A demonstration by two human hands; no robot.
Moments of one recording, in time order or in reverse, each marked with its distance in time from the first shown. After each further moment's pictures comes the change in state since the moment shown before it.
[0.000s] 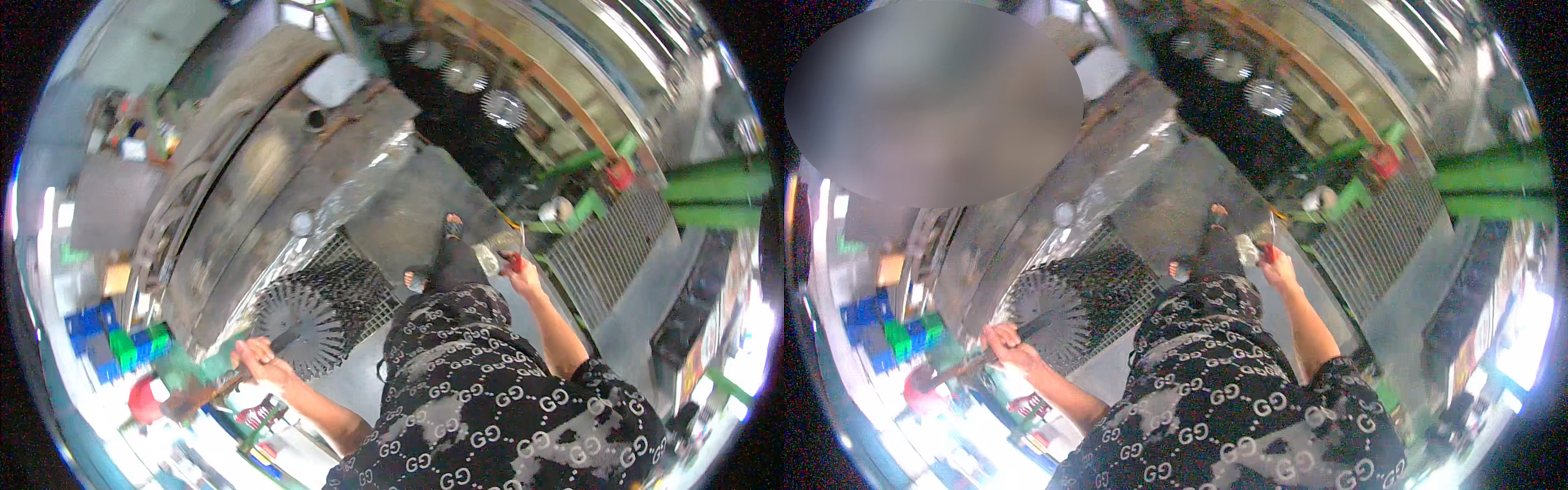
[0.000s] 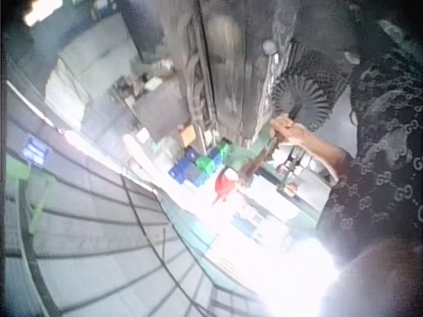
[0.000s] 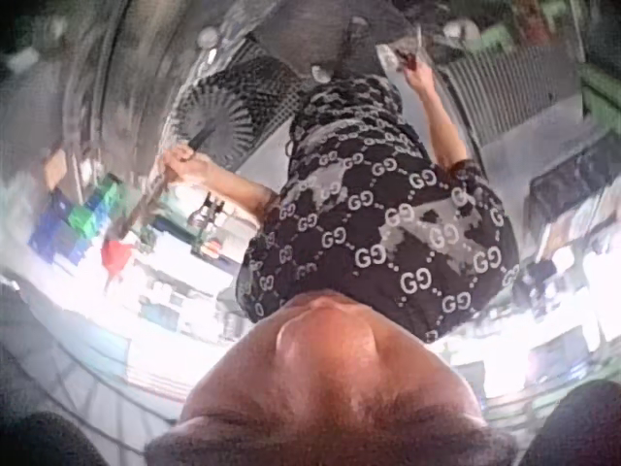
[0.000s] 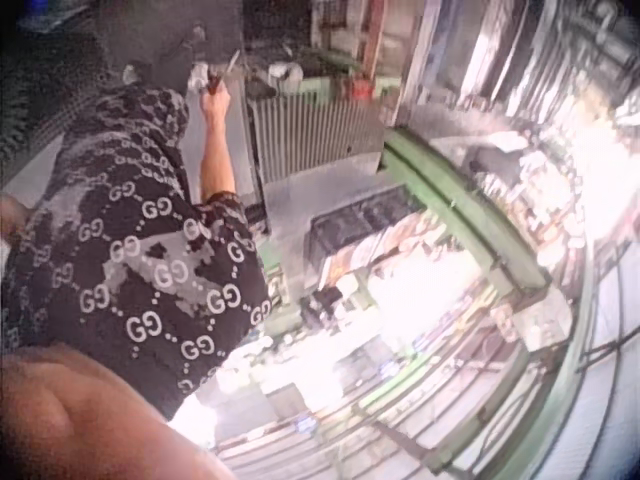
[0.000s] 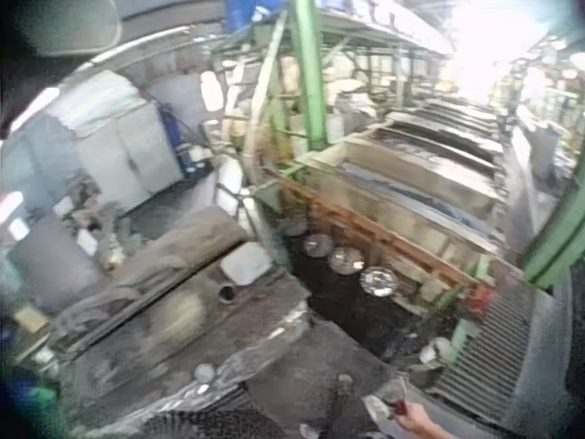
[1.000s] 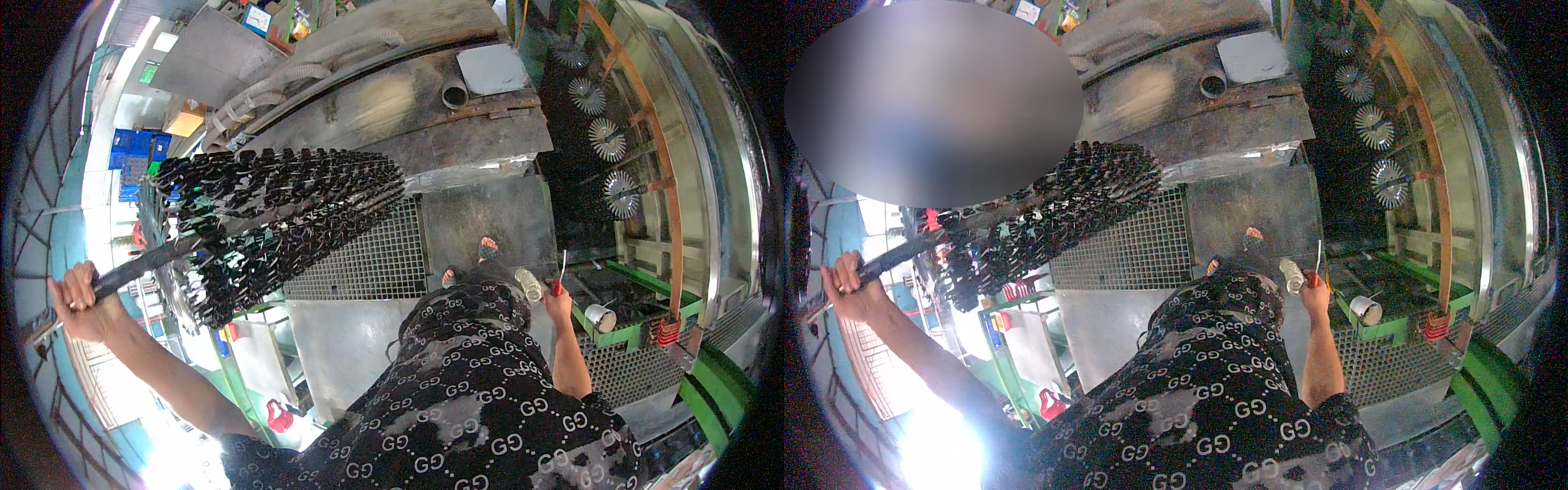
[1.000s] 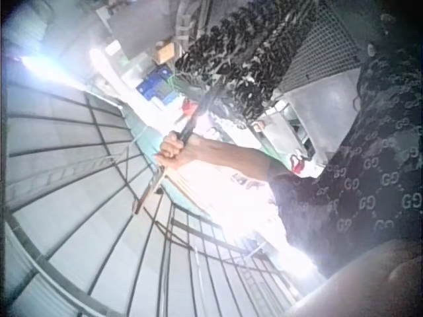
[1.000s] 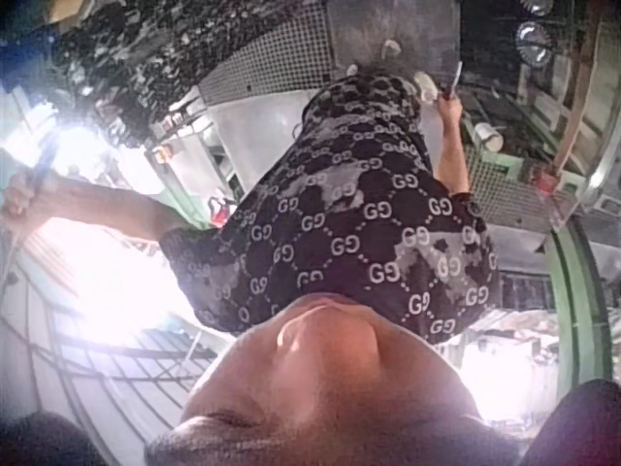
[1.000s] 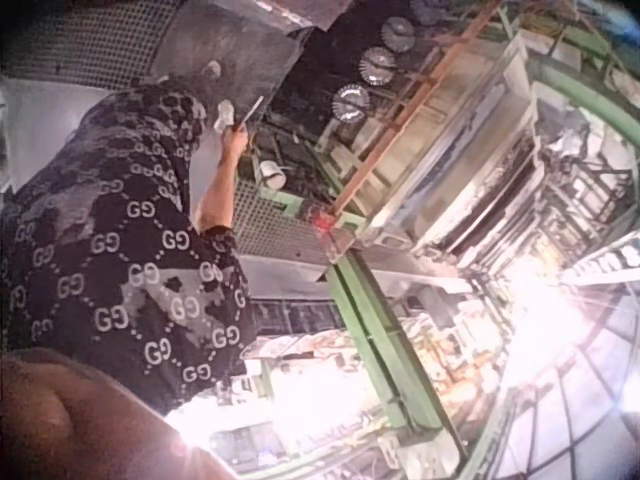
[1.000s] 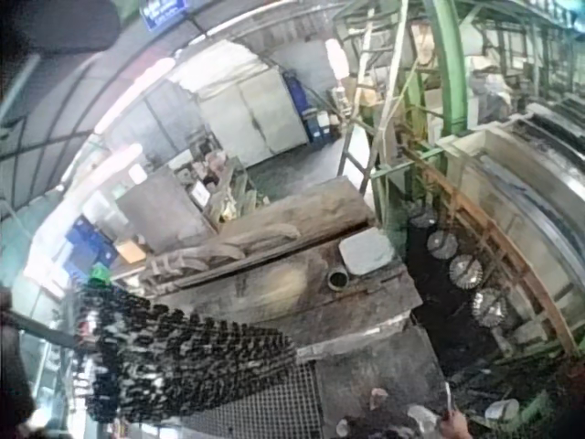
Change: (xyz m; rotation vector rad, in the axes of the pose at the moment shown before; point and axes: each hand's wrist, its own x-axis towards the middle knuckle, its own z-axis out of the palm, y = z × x) left_hand 0.182 0.261 0.006 -0.157 -0.253 0.309; right_hand 0.203 0.027 0.043 -0.074 -0.169 -0.083
